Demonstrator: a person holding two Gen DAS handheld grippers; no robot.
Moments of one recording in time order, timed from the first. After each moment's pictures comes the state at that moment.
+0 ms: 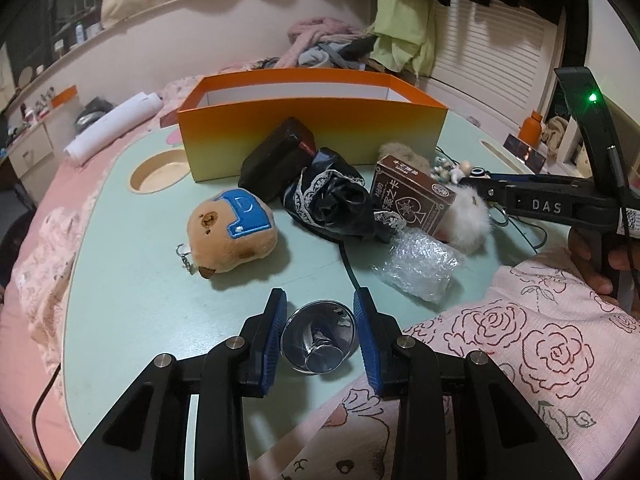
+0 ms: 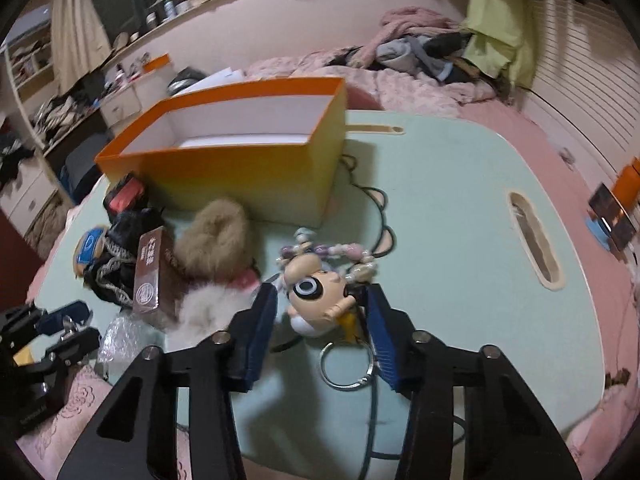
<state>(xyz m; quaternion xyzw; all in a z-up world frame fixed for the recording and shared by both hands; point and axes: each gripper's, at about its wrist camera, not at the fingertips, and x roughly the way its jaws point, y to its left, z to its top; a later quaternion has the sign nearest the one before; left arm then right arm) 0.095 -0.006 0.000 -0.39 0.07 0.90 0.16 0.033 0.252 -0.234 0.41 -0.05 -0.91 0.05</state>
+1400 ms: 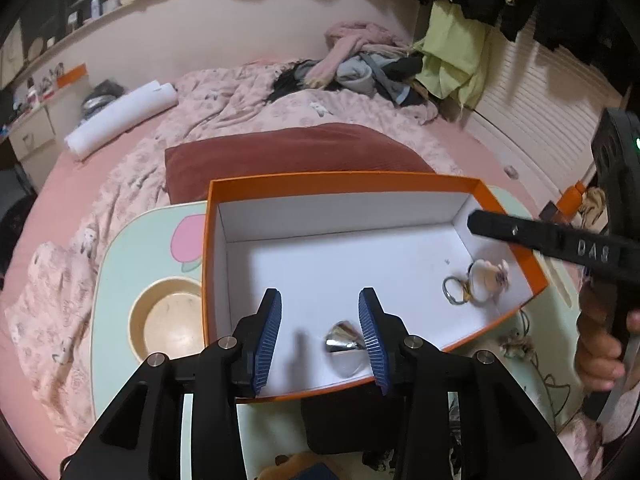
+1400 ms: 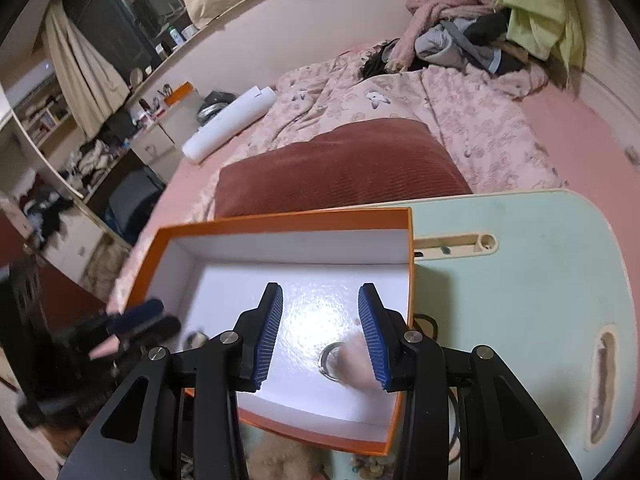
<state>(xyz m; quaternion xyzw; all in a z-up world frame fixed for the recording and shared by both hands) -0.073 -0.010 0.047 -0.42 0.03 0.90 0.12 -0.118 0.268 -0.192 0.42 -0.16 -0.88 0.14</state>
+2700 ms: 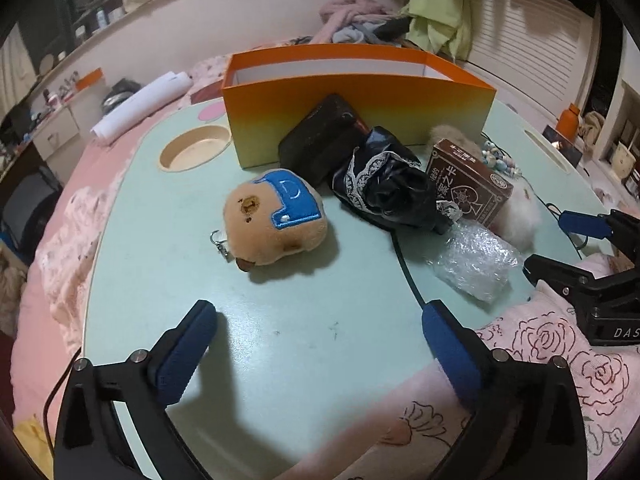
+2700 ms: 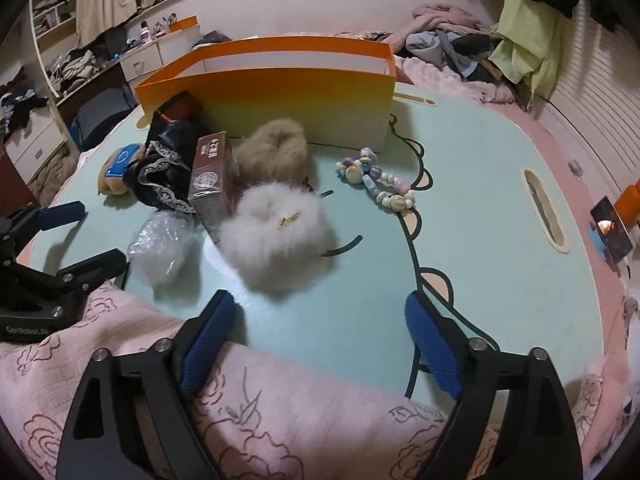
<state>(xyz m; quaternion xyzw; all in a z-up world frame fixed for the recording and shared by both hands) 0.076 -0.011 -0.009 -0.43 0.08 0.89 0.09 0.068 0.231 -0.246 0.44 0.01 -0.90 0.07</state>
